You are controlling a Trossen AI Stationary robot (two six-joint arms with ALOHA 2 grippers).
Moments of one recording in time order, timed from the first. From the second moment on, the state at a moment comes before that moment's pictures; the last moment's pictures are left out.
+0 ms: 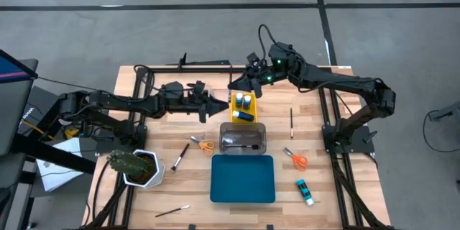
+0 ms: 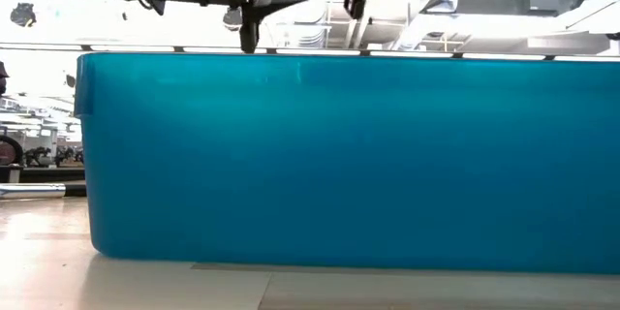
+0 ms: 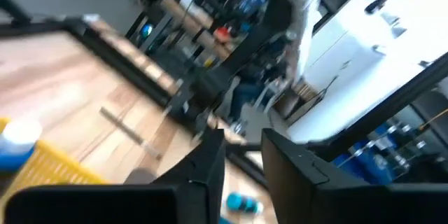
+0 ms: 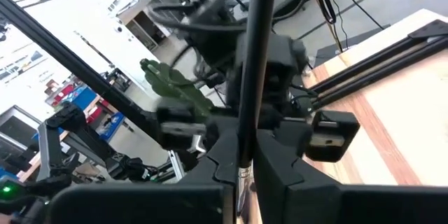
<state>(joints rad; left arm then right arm) 0.18 1.30 0.71 0.58 0.15 -0.72 -0.37 1.51 1.30 0.04 -0.59 0.57</state>
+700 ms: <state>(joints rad) 0.26 1.07 0.71 0.08 0.05 -0.57 -0.32 1.48 1.30 -0.60 -0.69 0.25</state>
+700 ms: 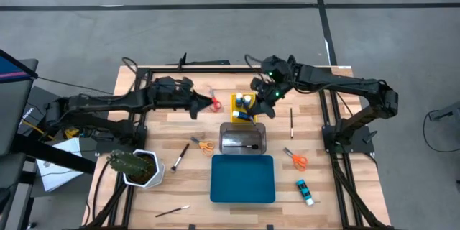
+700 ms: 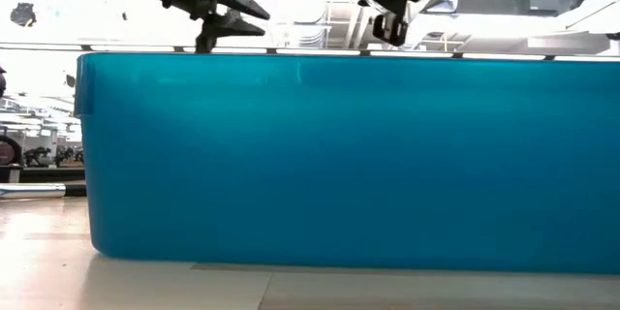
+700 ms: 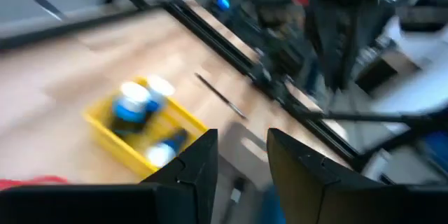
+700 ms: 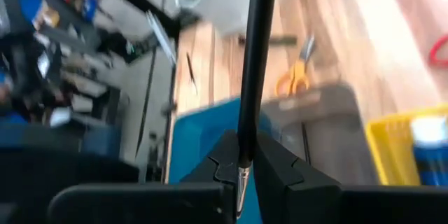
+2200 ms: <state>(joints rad) 0.32 0.72 0.71 -0.45 -0.37 -0.46 -0.05 2.24 2.11 -1.46 -0.34 -0.11</state>
